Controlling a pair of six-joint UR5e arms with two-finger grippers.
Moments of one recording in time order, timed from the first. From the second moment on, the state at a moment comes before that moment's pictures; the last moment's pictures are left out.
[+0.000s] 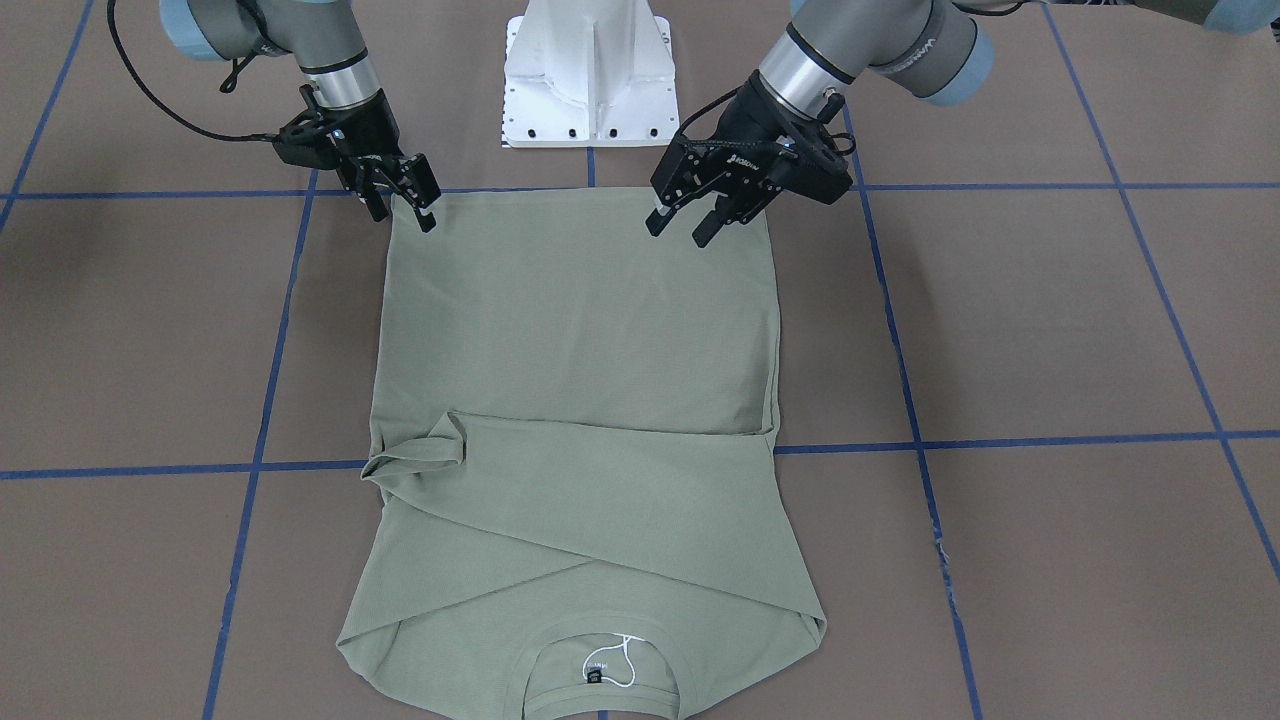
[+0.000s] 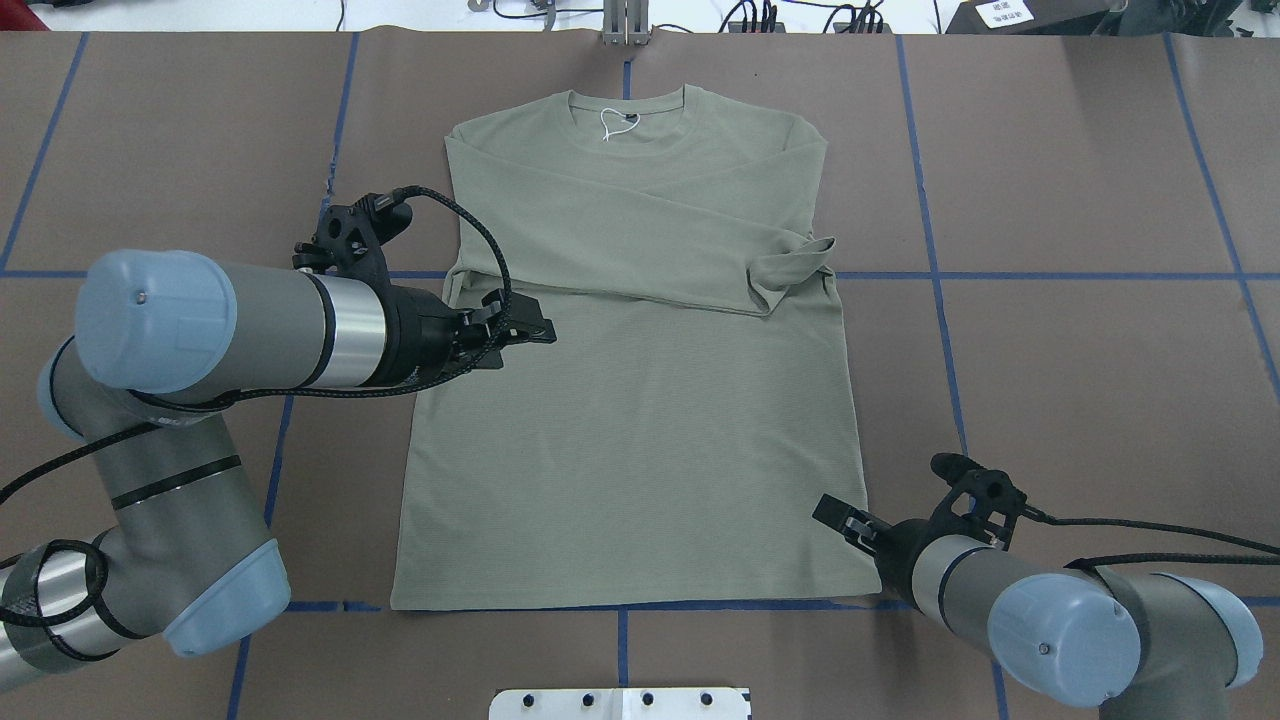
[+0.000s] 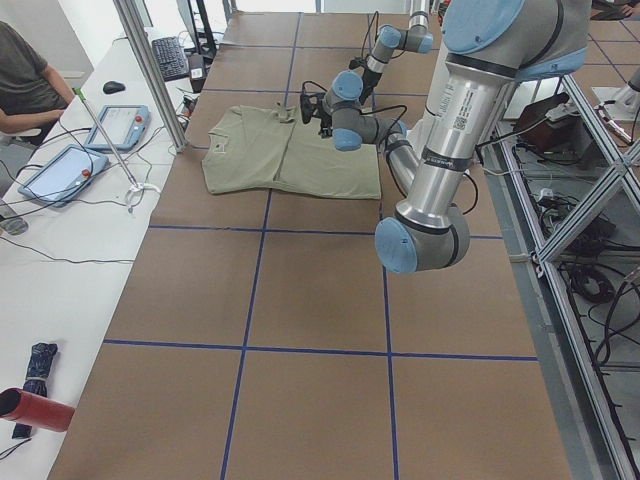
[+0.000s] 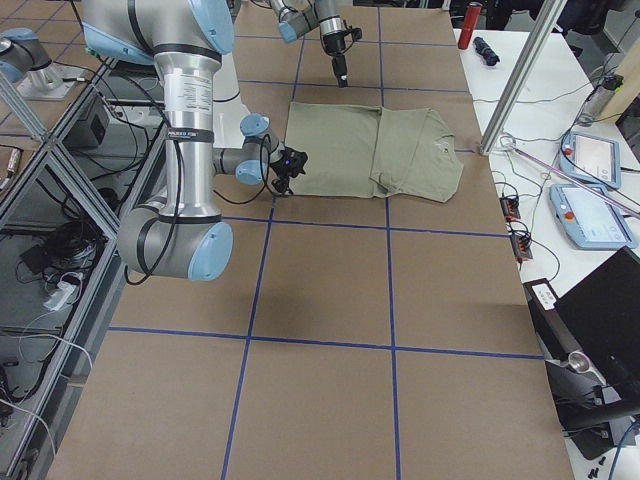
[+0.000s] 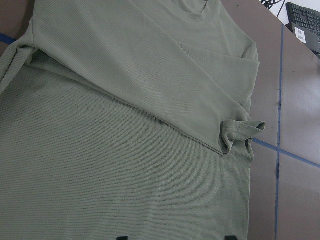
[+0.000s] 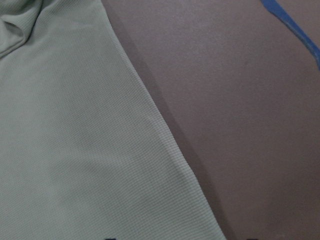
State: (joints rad) left arm -0.55 -1.98 -1.93 -2.19 -1.81 -1.63; right arm 0.14 -1.60 2.04 -1.07 1.31 1.98
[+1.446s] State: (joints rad) left arm -0.55 -1.98 -1.93 -2.19 -1.81 -1.64; right arm 0.08 -1.64 2.08 -1.09 1.32 2.03
